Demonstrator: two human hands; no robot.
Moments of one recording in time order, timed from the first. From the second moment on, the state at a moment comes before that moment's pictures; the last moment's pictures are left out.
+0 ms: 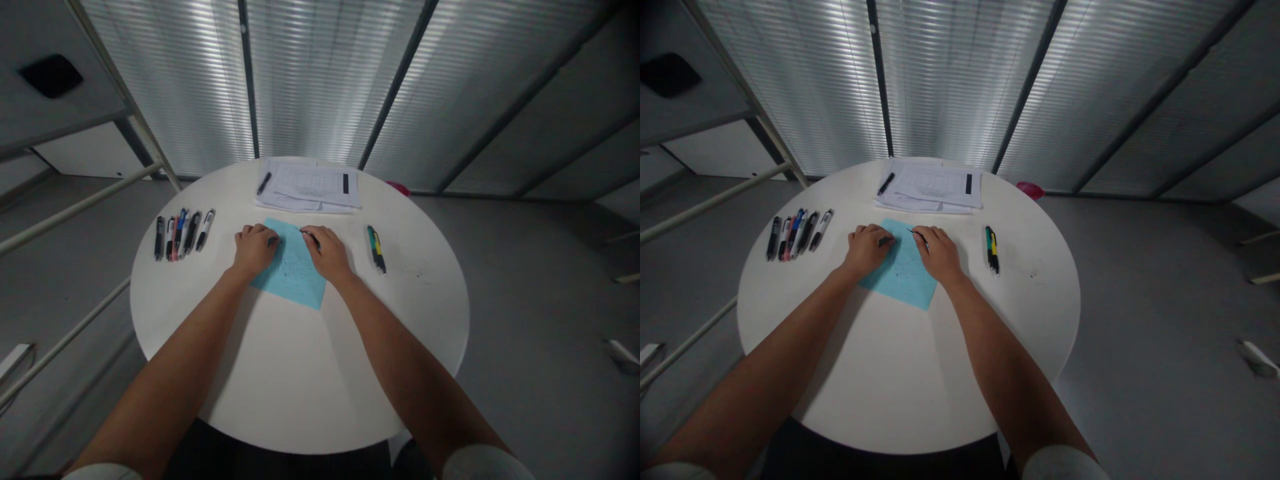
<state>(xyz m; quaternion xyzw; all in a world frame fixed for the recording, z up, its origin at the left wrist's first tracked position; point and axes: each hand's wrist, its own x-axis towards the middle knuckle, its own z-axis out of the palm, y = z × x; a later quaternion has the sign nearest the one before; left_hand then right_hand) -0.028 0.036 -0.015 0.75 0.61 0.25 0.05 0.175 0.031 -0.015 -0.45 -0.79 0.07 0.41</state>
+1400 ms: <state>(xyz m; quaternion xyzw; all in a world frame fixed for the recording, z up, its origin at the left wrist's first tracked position) -0.004 0.031 0.015 0.44 0.48 0.55 0.52 0.176 0.030 -0.014 -0.45 -0.81 0.07 0.37</state>
